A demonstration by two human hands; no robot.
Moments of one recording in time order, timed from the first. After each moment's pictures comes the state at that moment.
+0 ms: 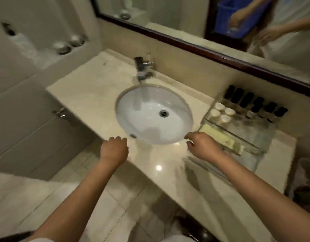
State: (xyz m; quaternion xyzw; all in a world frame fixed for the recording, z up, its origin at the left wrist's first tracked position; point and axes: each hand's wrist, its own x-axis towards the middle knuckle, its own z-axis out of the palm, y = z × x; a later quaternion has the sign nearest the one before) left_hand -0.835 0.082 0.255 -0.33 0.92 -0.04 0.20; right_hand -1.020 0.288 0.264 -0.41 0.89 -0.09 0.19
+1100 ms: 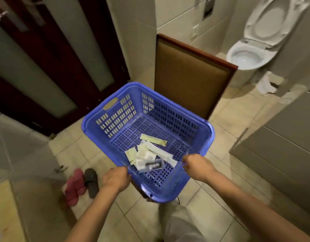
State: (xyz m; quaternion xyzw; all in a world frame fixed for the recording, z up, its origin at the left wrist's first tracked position) left_hand -0.079 0.145 0.210 -0.91 0.27 0.30 0.12; right_hand -0.235 -0.069 0.216 -0.92 0.25 0.24 0.20
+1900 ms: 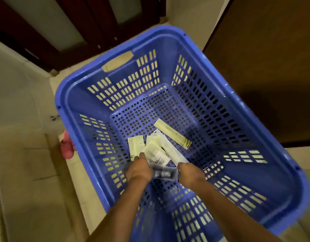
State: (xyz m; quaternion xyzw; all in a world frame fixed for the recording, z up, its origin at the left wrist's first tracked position) left_hand 0.015 0.040 -0.011 -0.89 -0.01 0.45 -0.02; right_hand -0.057 -0.102 -0.018 -0.84 0.16 0.48 0.21
